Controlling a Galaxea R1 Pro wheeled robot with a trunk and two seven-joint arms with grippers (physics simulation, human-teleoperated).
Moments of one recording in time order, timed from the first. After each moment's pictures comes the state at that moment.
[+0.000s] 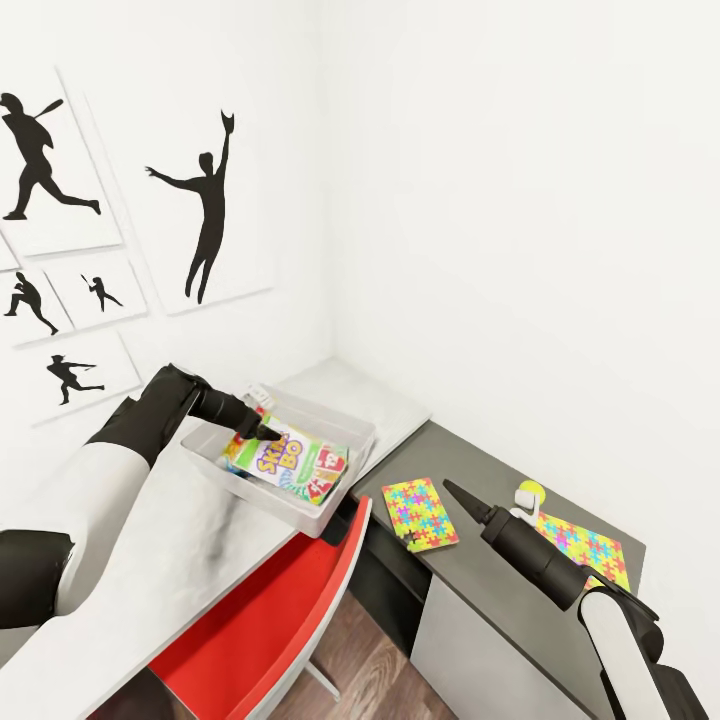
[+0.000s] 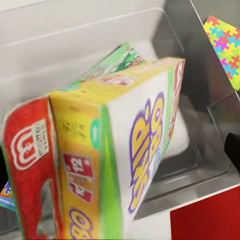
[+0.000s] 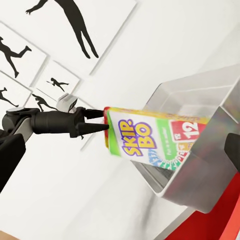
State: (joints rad) left arm -1.18 0.17 -0.17 -0.66 -0.51 0.60 -1.08; right arm -0.18 -0.06 -0.13 -1.59 -0.84 0.62 0.62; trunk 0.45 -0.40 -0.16
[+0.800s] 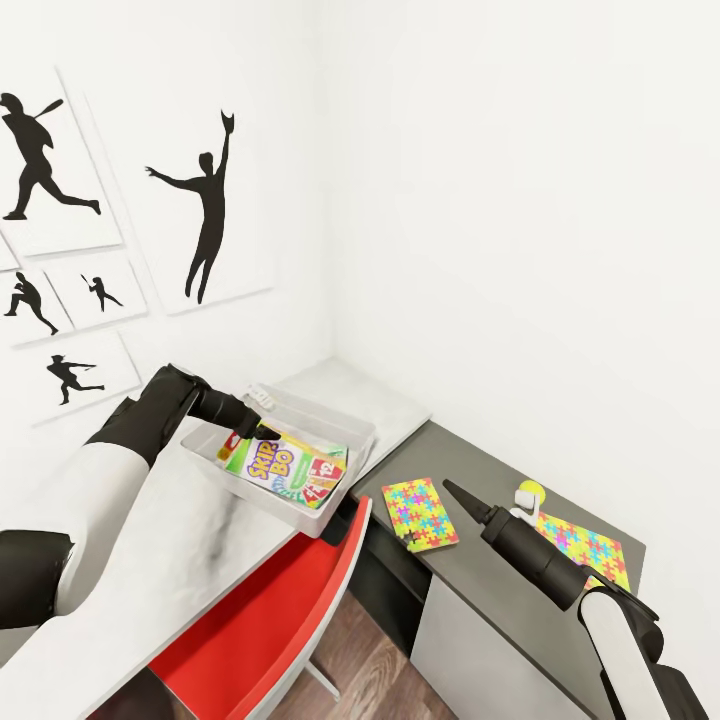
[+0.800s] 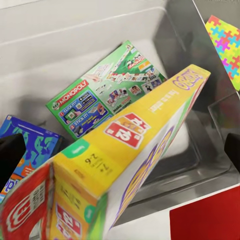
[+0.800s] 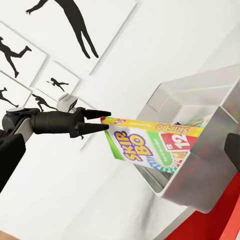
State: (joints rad) left arm -1.18 0.17 -0.16 -0.66 -0.51 0.61 -1.08; right arm -0.18 -0.06 -0.13 -1.59 -0.84 0.62 0.62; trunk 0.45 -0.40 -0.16
